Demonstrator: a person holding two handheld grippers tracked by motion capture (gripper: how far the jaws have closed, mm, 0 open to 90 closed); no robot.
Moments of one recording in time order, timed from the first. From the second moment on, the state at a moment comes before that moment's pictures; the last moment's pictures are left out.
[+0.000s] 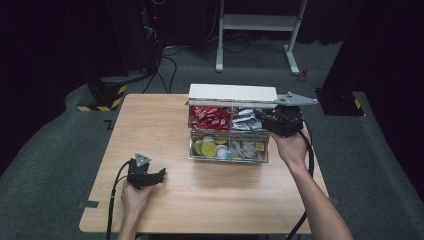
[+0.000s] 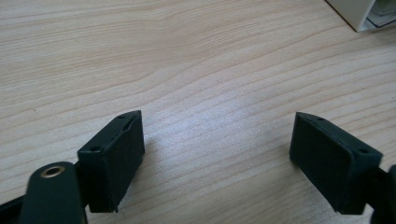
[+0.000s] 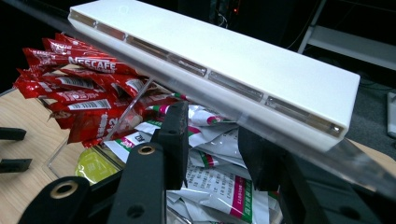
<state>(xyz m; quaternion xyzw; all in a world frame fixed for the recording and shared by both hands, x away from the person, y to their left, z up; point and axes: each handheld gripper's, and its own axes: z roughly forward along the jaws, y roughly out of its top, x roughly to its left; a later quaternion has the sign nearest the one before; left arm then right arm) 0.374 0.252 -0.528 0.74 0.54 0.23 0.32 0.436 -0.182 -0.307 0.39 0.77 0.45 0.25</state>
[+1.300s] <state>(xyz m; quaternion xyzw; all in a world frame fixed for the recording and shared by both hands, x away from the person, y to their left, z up) 0.379 0.224 -0.431 0.73 0.44 0.20 0.48 0.444 -0.184 -0.298 0.39 0.76 0.46 0.24</state>
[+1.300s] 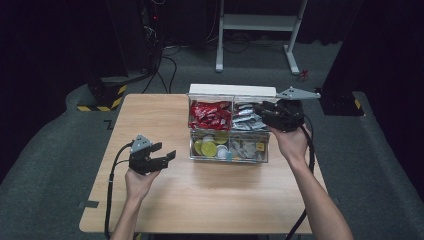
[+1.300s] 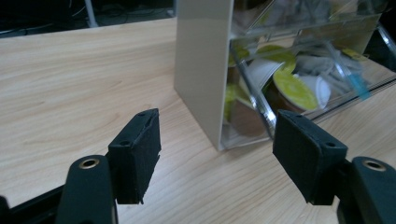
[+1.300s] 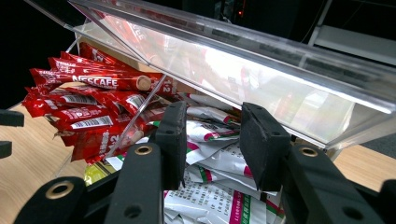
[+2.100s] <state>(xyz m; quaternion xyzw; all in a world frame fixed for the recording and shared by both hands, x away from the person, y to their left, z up) 0.401 0.195 -0.362 0.75 0.39 0.20 0.49 0.447 -0.186 -0.295 0.39 0.77 0.46 0.22</state>
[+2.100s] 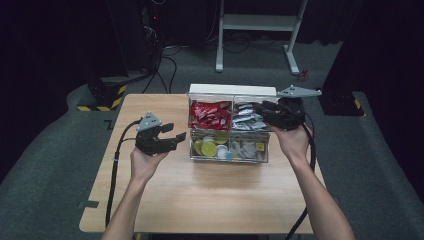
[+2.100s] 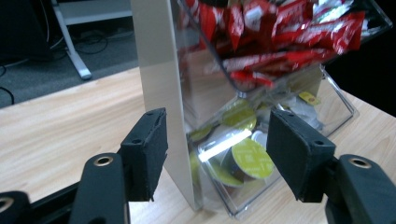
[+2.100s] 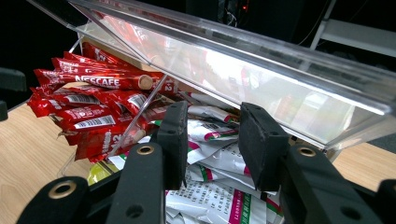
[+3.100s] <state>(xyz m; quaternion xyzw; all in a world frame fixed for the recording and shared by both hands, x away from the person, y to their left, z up) 0.436 0.142 -0.327 0.77 0.35 0.20 0.49 0.448 -0.190 -0.291 0.39 0.77 0.45 0.22</state>
